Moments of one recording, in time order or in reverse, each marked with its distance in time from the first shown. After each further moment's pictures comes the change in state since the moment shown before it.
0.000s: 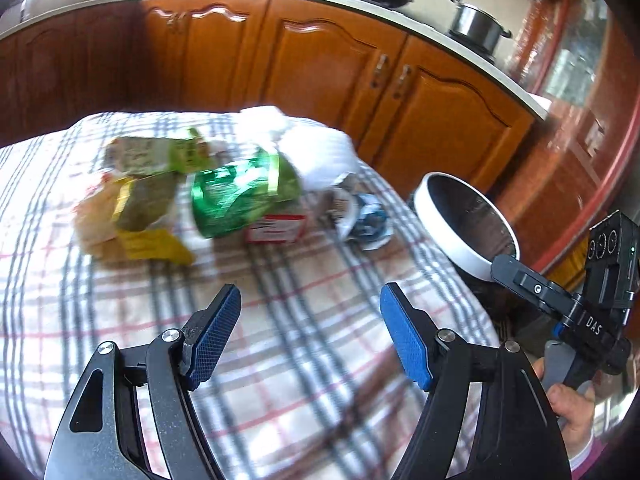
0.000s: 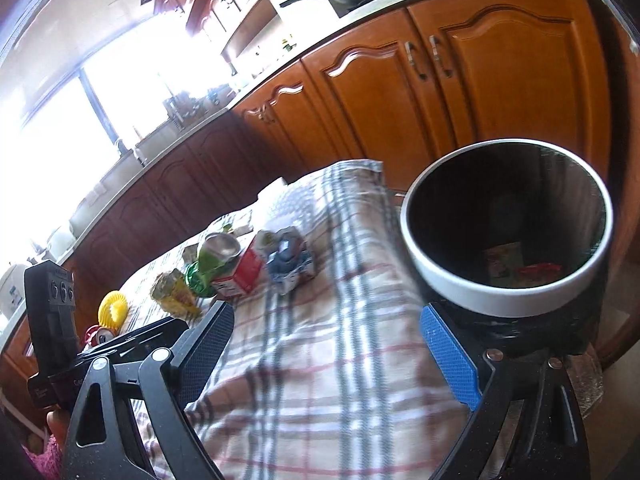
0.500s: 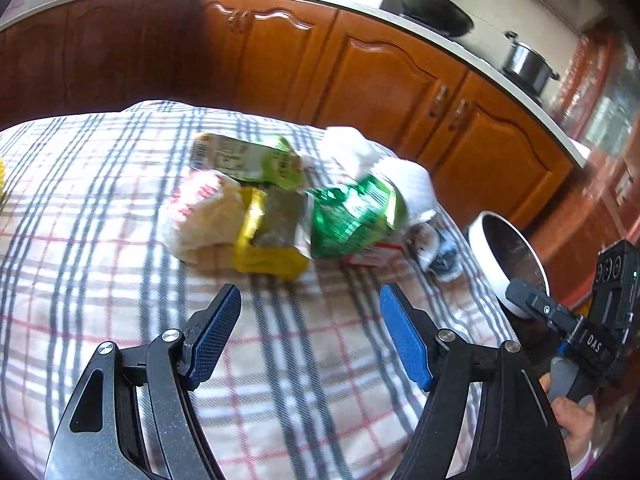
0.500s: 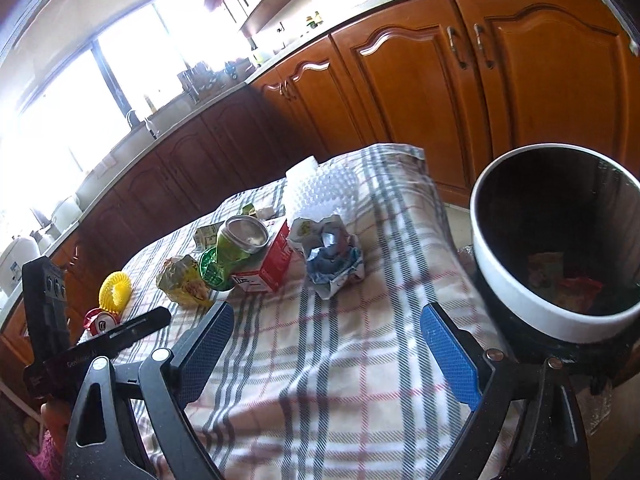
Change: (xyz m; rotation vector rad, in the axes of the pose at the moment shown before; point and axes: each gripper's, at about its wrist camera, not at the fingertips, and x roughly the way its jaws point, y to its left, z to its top) left arm -0.013 0.067 0.010 -0.137 -0.046 0.099; right arm 0.042 0.032 0.011 -0.063 0.075 0.024
